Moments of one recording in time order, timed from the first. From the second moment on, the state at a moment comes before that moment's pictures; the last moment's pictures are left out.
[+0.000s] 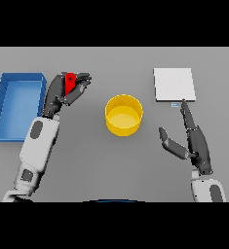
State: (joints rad) left arm -0.56 0.05 0.02 -1.03 -0.14 0.02 -0.14; right arm 0.12 -0.08 0.11 -1.73 0.22 -0.02 -0.14
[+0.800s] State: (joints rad) left arm -0.76 0.23 -0.39 -1.07 -0.66 -0.13 0.10; right arm 0.13 -0.08 0.11 -1.75 0.21 0.00 -0.10
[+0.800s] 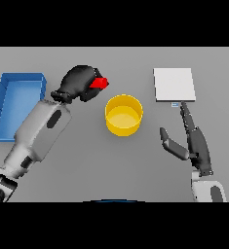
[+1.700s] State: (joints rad) left arm -1.08 0.26 -0.81 -0.89 -1.10 -0.39 -0.06; right arm 0.12 -0.05 0.11 -1.72 0.20 -0.02 -0.10
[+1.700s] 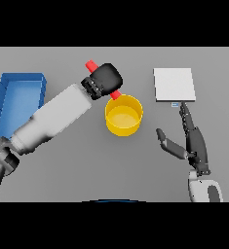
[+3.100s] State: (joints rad) left arm -1.64 0.35 -0.82 -0.55 -1.32 -0.30 -0.19; right arm 0.12 -0.05 0.12 -1.75 0.19 -0.01 -0.13
